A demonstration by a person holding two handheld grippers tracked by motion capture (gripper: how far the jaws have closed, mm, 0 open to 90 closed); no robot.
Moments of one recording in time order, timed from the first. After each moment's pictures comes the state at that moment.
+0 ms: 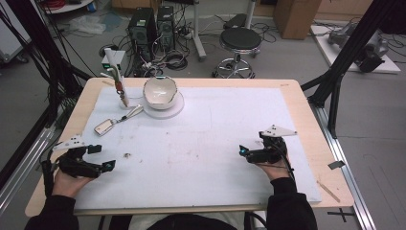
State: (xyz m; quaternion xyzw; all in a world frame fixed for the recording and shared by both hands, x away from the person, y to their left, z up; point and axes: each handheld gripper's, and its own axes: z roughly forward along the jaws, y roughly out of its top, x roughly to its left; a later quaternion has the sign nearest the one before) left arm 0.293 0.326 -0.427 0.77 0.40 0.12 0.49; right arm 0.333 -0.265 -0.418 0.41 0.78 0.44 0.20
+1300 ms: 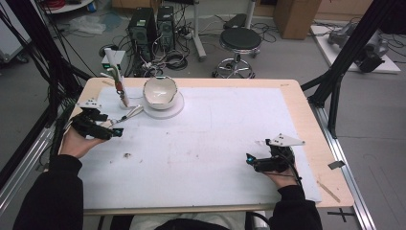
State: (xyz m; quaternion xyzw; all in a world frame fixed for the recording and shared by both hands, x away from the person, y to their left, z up) left arm 0.392 0.306 -0.379 0.82 0.40 0.14 0.40; right arm 0.314 -0.286 -0.431 0.40 0.78 0.44 0.20
